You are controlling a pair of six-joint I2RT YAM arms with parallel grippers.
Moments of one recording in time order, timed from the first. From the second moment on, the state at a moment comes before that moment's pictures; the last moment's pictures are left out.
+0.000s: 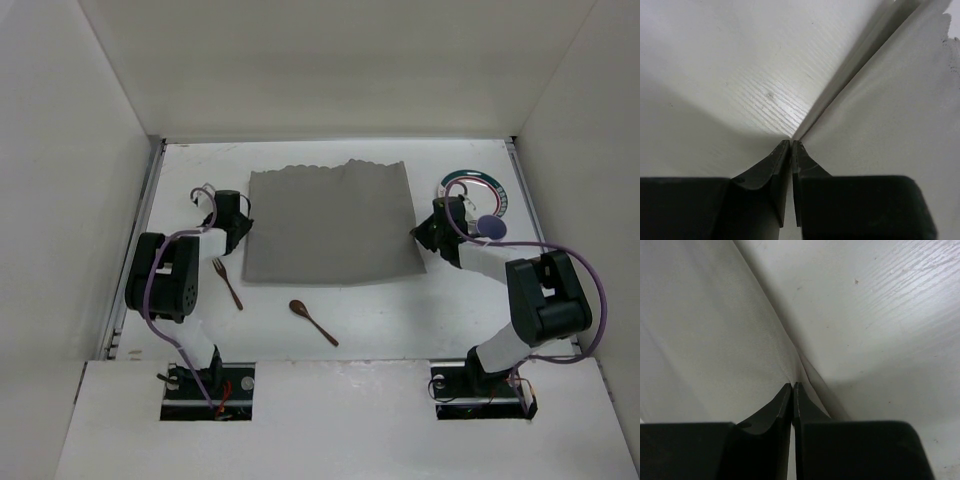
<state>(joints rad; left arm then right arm) -0.13 1.74 0.82 0.17 -0.23 -0.87 0.22 1.57 0.74 0.11 0.13 0.95</state>
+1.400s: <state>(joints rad) -0.40 1.56 0.63 0.24 -0.28 -0.88 0.39 2.15 1.54 -0.01 -0.07 0.94</state>
